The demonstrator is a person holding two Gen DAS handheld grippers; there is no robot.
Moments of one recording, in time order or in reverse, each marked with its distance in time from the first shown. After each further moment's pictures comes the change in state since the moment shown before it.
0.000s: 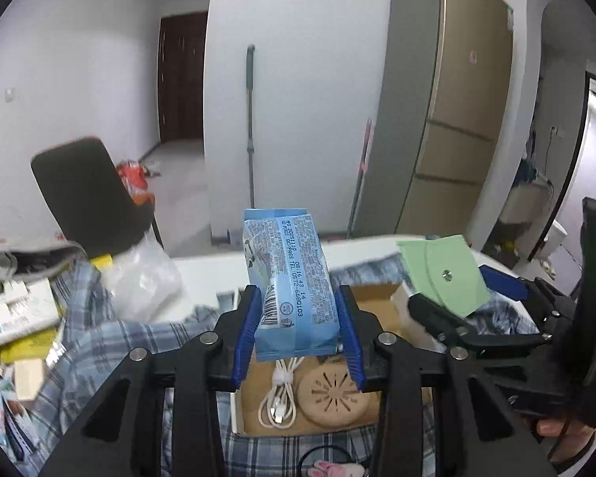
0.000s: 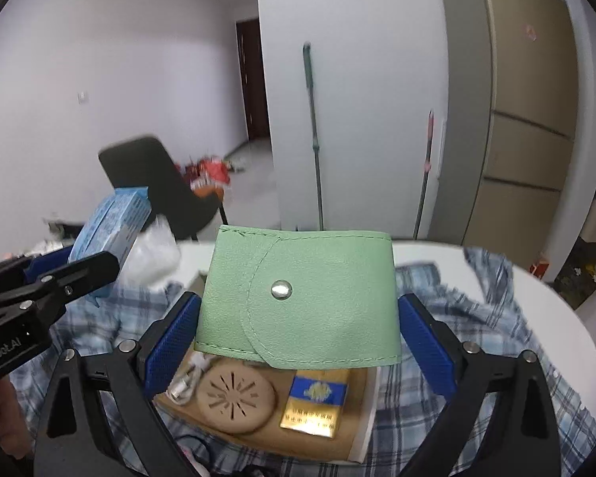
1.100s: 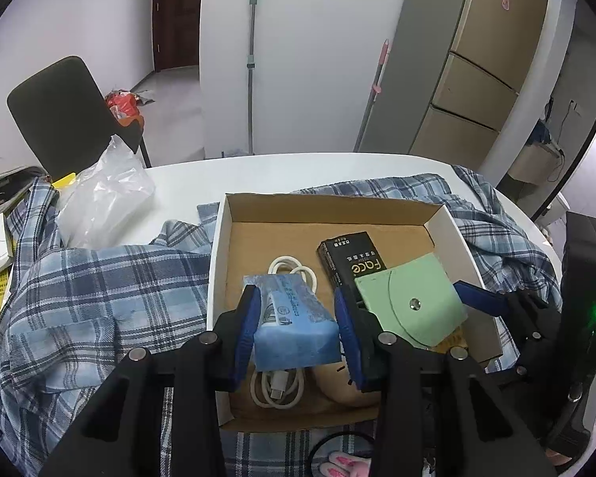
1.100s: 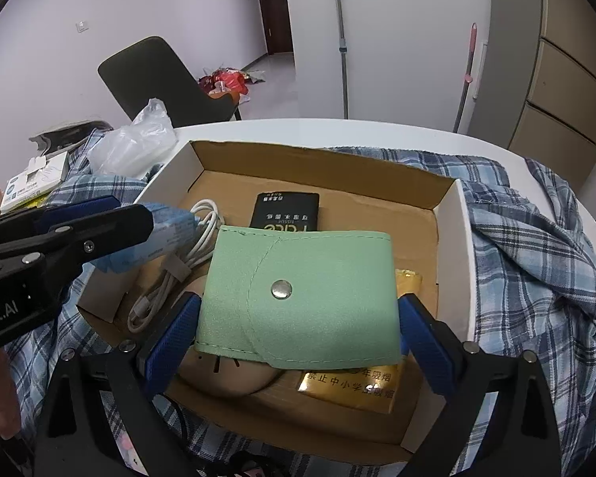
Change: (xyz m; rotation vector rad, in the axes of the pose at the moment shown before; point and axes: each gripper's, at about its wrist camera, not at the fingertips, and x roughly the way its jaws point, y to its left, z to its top) left arm 0.092 0.017 -0.038 -0.047 0.261 -0.014; right arm 0.089 0.013 -0.063 -0.036 0.337 0.077
